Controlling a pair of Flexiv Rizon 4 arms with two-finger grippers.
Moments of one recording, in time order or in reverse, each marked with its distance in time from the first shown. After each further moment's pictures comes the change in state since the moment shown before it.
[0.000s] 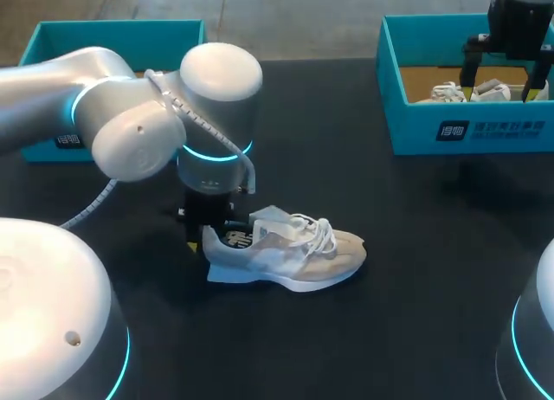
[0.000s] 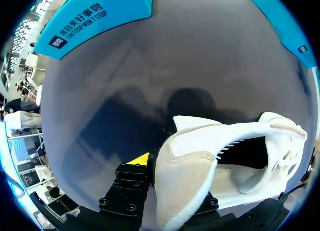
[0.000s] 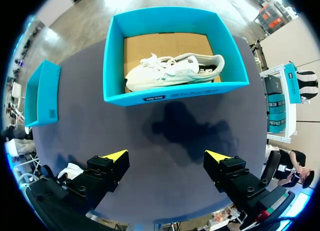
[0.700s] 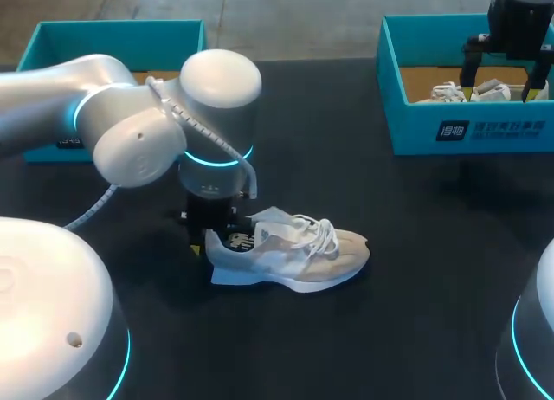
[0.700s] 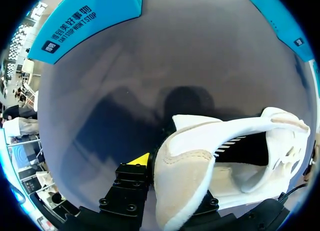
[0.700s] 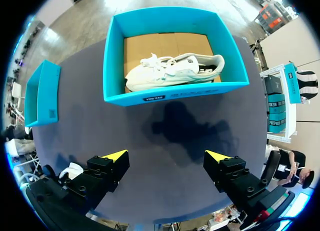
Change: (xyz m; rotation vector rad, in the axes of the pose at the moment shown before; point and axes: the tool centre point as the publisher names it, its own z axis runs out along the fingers) left arm 0.005 0.000 0.007 0.008 0.017 0.043; right arm 0.000 0.000 0.000 0.000 0.000 0.000
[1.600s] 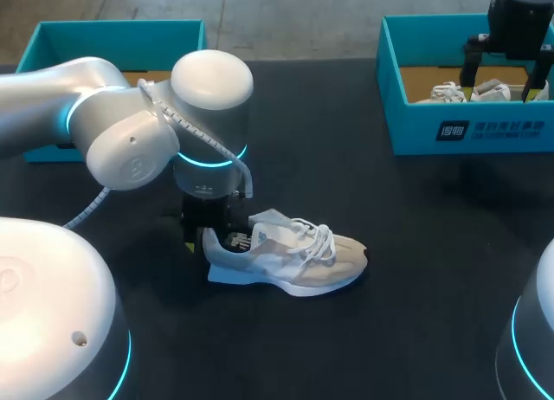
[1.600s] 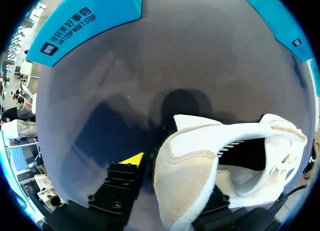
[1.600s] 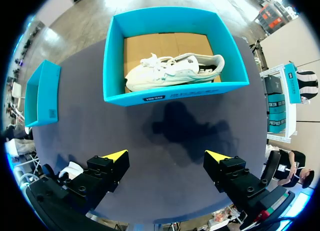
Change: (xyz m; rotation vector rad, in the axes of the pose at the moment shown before) left arm -0.003 -0.006 0.000 0.023 0.023 0.011; right arm 0.000 0.000 0.000 0.000 0.000 0.000
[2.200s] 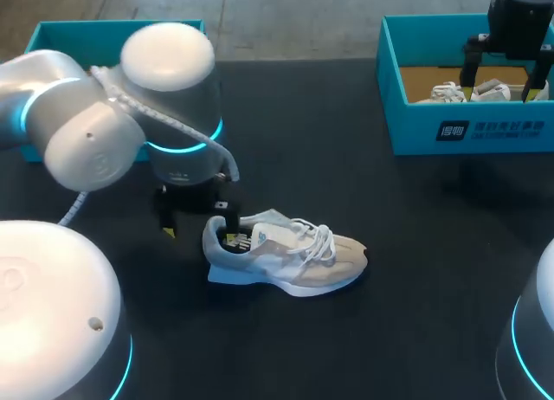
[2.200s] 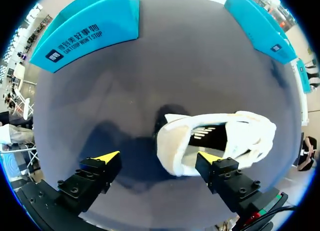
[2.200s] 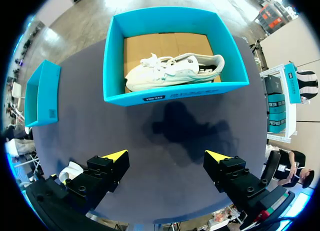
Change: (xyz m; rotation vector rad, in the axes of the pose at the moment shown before) left arm -0.005 0.009 -0.057 0.075 0.117 0.023; right arm 0.000 0.000 0.000 0.000 0.000 0.000
